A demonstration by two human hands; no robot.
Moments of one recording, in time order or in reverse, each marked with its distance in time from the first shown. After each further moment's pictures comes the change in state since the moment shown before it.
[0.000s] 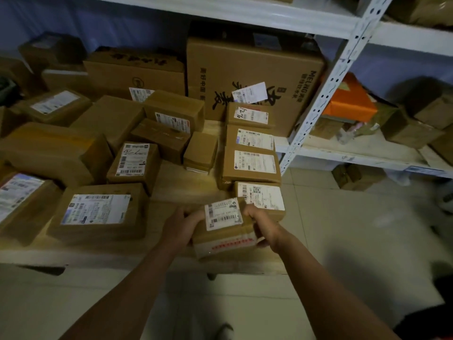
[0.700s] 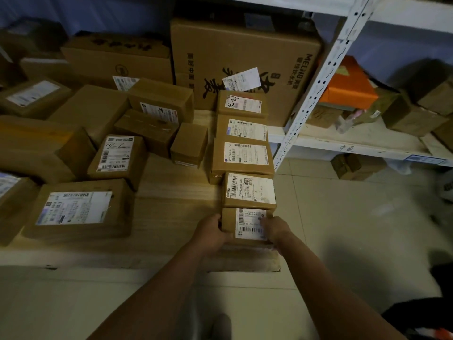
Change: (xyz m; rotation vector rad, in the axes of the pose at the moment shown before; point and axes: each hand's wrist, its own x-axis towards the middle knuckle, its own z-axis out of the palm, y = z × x) left_hand 0.020 -0.012 0.090 0.279 -0.224 0.082; right_hand 0.056 0.058 -0.038 -0.146 0.300 0.247
